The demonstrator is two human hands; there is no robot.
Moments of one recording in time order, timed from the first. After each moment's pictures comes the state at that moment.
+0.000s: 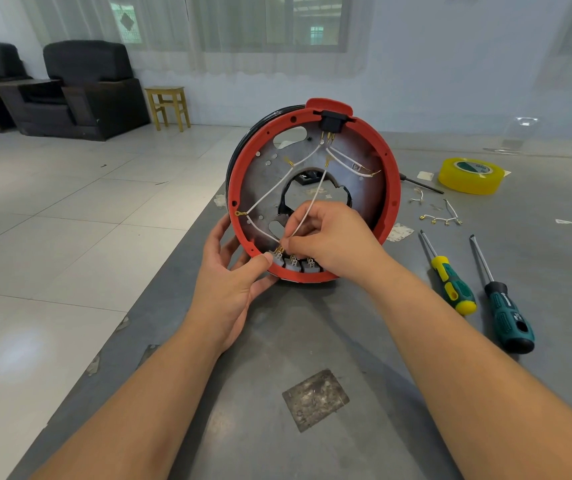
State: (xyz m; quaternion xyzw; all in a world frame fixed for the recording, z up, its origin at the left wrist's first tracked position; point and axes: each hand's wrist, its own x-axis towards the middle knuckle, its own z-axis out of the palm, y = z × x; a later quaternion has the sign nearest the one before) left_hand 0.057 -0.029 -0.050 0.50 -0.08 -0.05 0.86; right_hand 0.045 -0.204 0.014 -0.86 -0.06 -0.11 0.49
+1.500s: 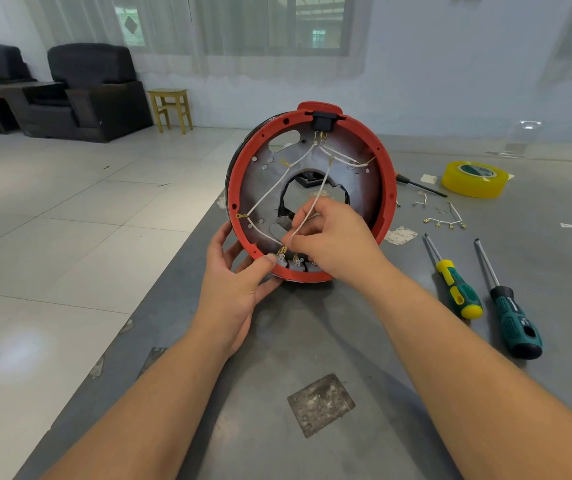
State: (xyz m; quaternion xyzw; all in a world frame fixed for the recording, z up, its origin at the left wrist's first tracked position) left_hand 0.056 -0.032 -0.051 0.50 -0.06 -0.03 0.86; right_hand 0.044 -0.193 0.017 -0.86 -0.01 -0.14 0.49
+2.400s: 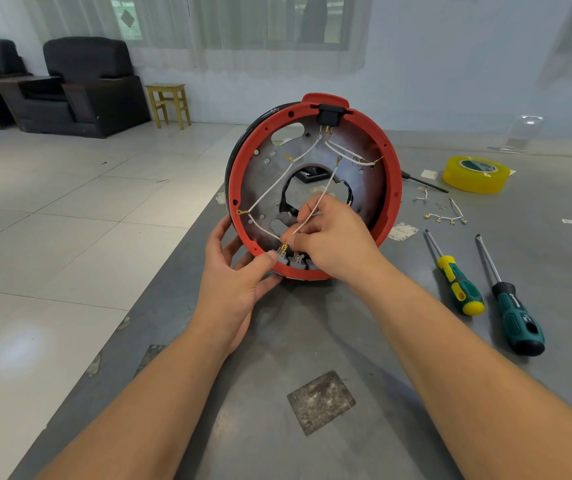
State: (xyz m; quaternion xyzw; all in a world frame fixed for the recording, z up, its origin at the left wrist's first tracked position) left_hand 0.056 -0.033 -0.050 0.51 -0.06 -0.03 0.86; right_hand 0.049 -0.192 0.008 -0.86 0.02 -0.14 0.49
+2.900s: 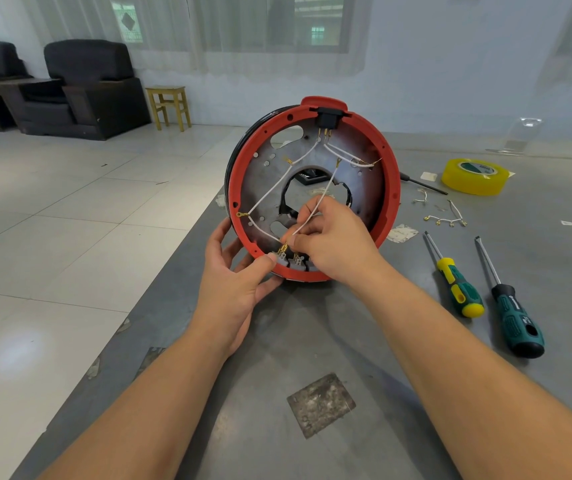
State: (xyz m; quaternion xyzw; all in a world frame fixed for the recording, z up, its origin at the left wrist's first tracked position) left_hand 0.057 -0.032 -0.052 0.50 -0.06 -0.03 0.86; right_hand 0.049 -0.193 0.009 -0.86 0.00 -0.14 0.50
